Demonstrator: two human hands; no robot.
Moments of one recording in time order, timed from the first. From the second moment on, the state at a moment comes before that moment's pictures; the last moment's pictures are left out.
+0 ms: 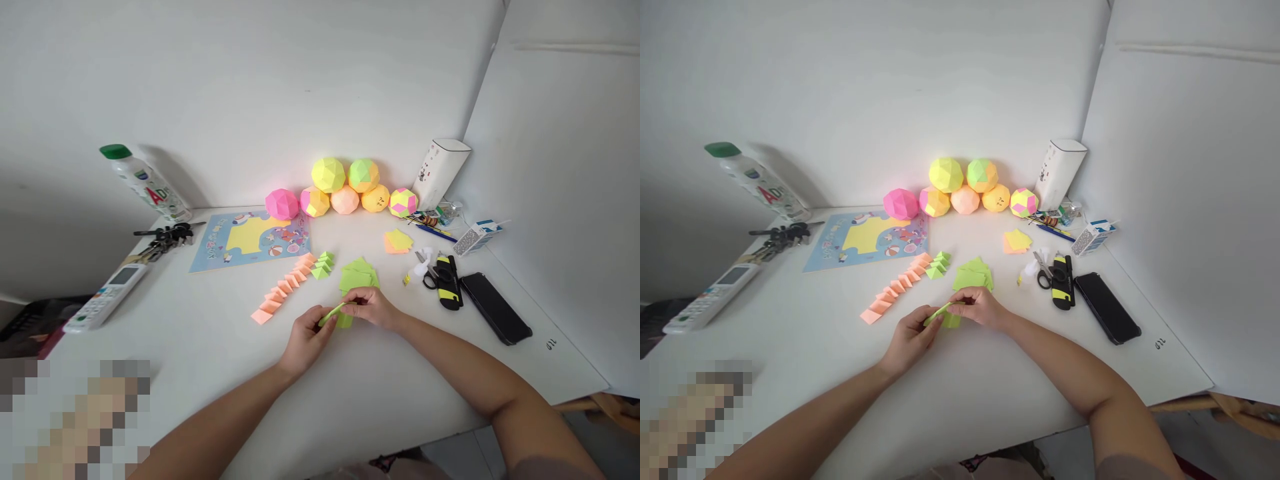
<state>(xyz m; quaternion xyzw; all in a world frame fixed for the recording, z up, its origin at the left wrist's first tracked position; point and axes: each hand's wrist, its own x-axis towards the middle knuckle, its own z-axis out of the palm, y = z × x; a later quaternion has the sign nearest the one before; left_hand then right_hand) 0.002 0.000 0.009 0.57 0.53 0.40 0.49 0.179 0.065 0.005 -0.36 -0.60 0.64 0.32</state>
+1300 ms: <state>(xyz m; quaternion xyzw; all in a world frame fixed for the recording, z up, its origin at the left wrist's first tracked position) 0.004 0.002 0.009 0.53 0.53 0.40 0.53 0.176 0.052 0.009 -0.34 -0.70 0.53 0.35</state>
